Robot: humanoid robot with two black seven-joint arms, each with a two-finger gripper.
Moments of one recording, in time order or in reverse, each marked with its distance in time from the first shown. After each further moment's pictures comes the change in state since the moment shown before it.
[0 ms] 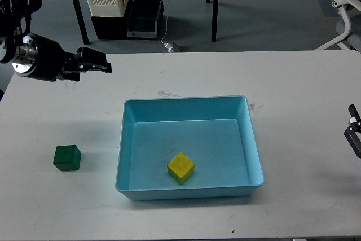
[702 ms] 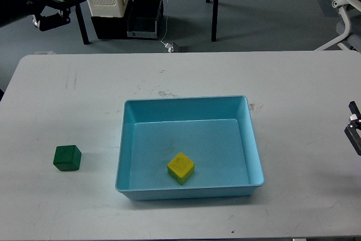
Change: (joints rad) left arm 0.592 0.108 -1.022 0.092 -0.512 0.000 0.015; right arm 0.004 0.000 0.000 0.016 0.002 -0.002 0.000
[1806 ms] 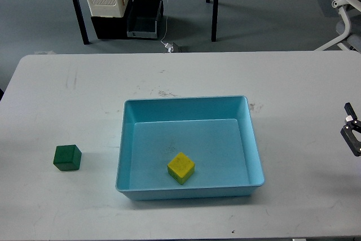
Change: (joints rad) left arm 1.037 -0.616 -1.349 0.003 -0.508 0.000 -0.002; right arm -0.002 0.000 -0.014 0.008 -0.014 -0.006 0.000
